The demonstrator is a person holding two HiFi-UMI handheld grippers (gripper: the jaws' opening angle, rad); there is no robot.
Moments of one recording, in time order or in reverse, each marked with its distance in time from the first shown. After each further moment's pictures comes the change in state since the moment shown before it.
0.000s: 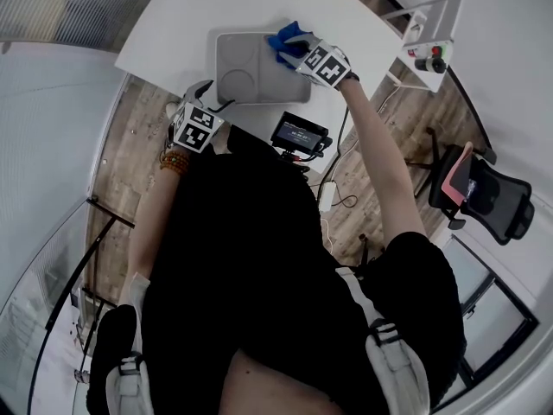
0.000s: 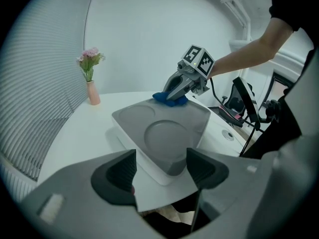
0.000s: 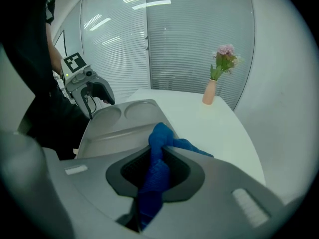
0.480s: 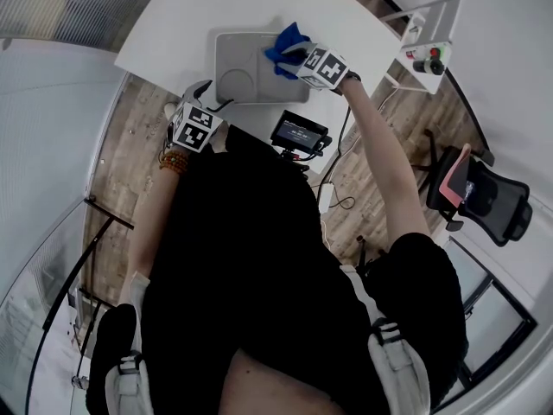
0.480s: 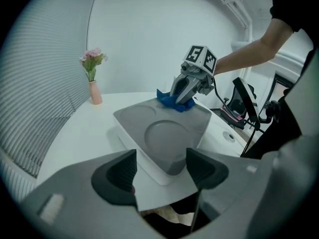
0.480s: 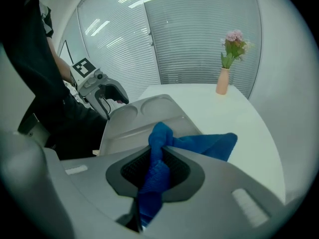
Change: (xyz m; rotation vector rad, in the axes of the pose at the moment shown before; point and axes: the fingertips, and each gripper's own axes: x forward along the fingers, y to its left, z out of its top) left arm -0.002 0.003 -0.003 -0.016 -0.014 0.013; right arm -0.001 0.034 -0.006 0.048 0.066 0.179
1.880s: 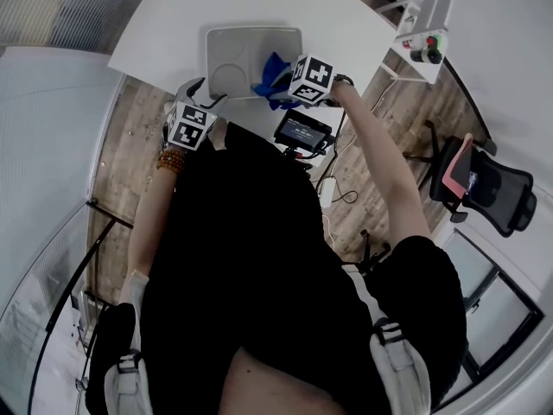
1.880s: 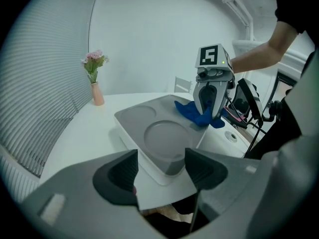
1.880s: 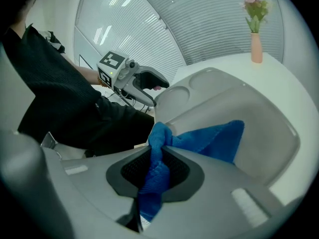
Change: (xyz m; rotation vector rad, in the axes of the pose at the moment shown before) left arm -0.005 0.007 -0.002 -0.007 0.000 0.037; right arm 0.005 0.110 -0.025 0.073 0.149 0.396
